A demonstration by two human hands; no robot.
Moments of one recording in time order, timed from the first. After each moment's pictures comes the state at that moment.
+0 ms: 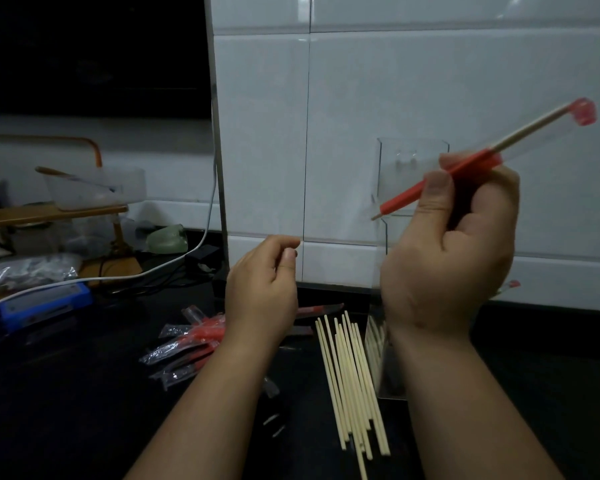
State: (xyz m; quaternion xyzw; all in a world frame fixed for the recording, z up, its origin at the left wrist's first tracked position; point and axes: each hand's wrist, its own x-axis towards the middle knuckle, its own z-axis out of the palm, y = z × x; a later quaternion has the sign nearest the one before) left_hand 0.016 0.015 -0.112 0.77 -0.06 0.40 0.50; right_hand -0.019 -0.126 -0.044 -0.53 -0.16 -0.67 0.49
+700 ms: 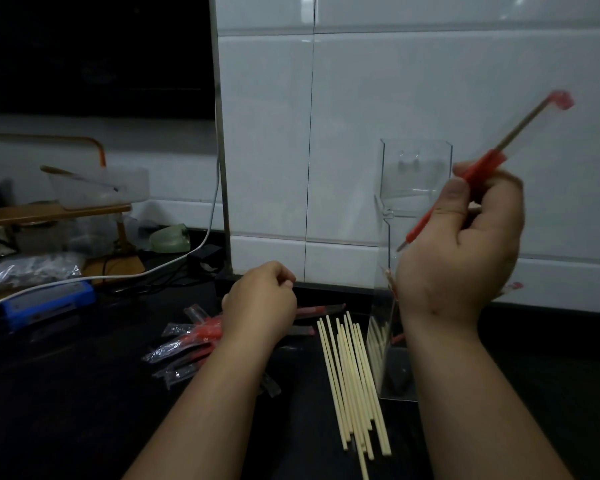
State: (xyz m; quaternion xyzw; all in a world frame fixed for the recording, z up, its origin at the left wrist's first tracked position) left_hand 0.016 0.022 -0.112 0.88 0.08 0.22 0.40; right_hand -0.006 -0.136 -0.046 -0.58 -0.06 -0.64 0.51
